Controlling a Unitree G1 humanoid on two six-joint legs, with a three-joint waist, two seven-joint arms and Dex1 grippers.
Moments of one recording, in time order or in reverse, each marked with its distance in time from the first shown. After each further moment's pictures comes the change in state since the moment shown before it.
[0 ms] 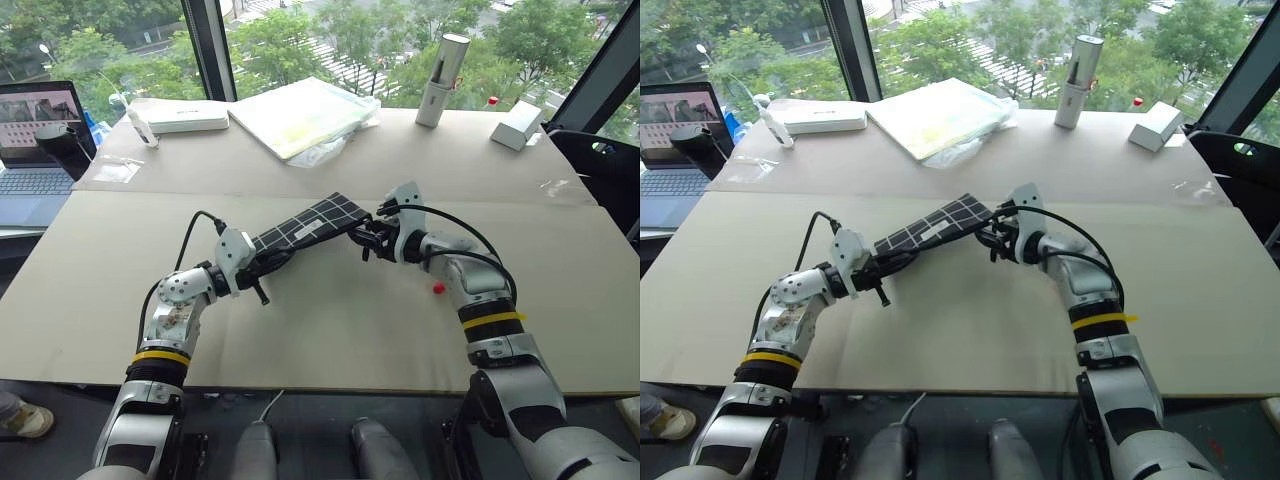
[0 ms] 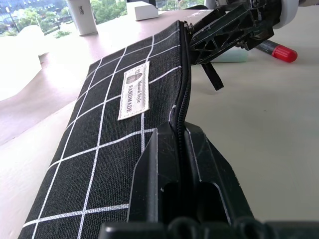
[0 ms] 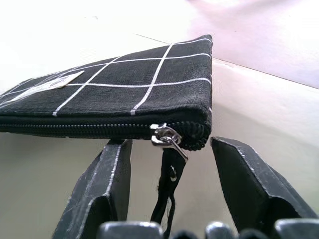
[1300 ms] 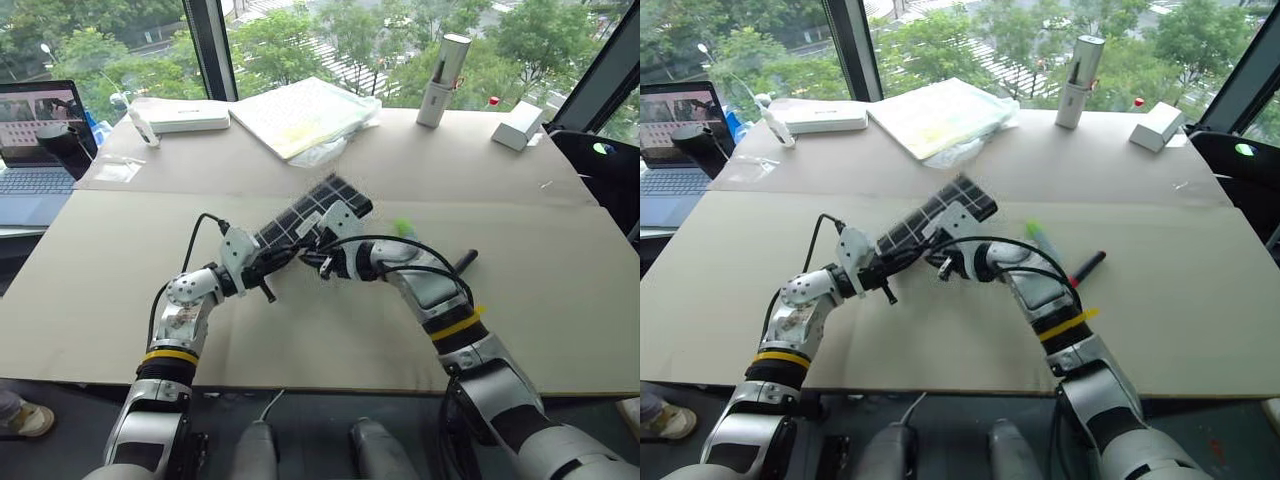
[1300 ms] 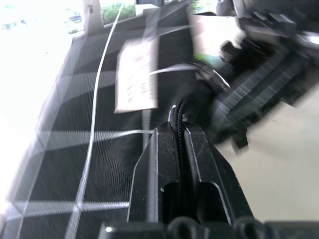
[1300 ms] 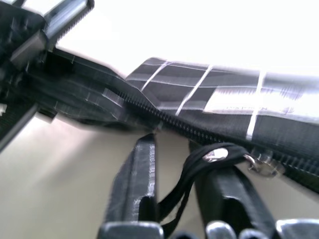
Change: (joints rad) left arm -0.017 -0.055 0.010 0.030 -0.005 0.002 0.026; right arm -0.025 0.081 0.207 -0.134 -0.110 0.003 0.126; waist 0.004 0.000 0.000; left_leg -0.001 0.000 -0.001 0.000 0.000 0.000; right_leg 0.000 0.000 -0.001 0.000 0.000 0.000
